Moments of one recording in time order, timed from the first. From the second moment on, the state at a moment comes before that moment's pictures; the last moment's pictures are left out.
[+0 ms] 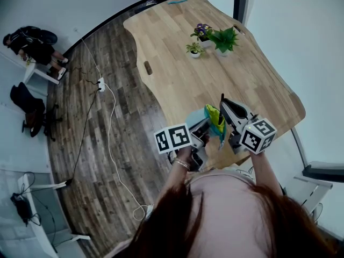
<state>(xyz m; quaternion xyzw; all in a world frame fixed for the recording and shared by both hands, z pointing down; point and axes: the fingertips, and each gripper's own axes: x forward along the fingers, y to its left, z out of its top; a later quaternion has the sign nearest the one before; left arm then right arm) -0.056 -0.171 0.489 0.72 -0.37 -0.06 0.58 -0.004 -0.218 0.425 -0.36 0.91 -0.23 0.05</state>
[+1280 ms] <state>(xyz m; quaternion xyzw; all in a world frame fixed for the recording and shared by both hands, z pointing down) -0.061 -0.177 0.481 0.71 -0.37 -0.09 0.60 -0.013 -0.202 0.441 -0.34 0.91 -0.22 0.03</state>
